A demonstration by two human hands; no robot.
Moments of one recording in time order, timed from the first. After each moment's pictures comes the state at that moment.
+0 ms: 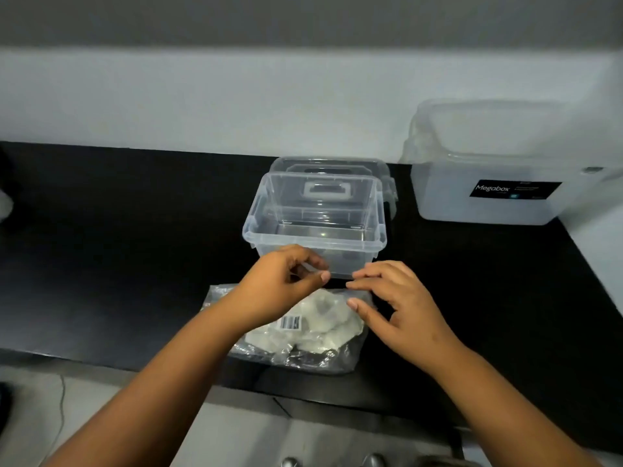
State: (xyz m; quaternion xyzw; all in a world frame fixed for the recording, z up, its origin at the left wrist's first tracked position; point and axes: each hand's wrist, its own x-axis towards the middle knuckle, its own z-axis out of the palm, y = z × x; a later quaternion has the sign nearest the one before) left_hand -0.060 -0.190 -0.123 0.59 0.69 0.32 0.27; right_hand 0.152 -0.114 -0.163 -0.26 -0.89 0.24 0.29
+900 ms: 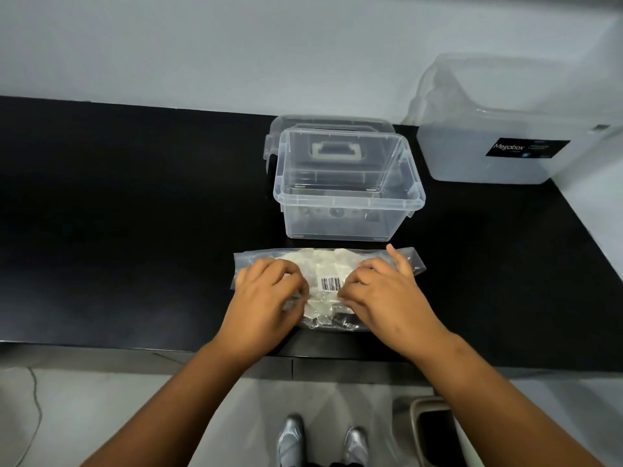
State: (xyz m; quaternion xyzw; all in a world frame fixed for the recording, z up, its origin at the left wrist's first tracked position) left_hand -0.120 -0.267 -0.214 0.69 0.67 0.26 0.01; right_hand 0.085 -0.176 -0.198 -0.33 -0.94 0.01 0.09
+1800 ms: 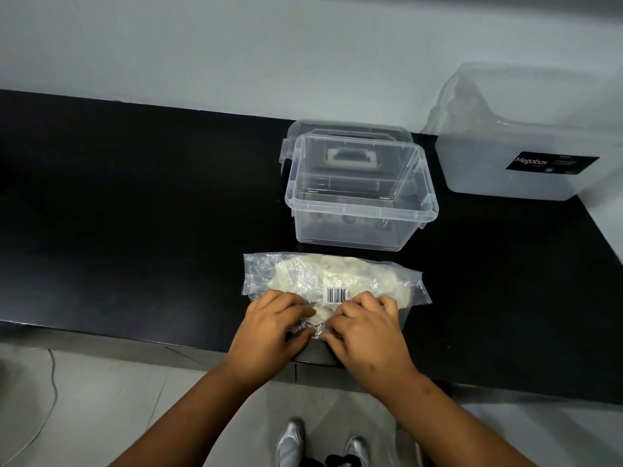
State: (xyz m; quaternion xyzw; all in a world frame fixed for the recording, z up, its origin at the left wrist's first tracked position) left_hand -0.113 -0.284 -0.260 0.68 0.68 0.26 0.06; right_hand 0.065 -0.212 -0.230 -0.37 -0.92 0.02 0.09
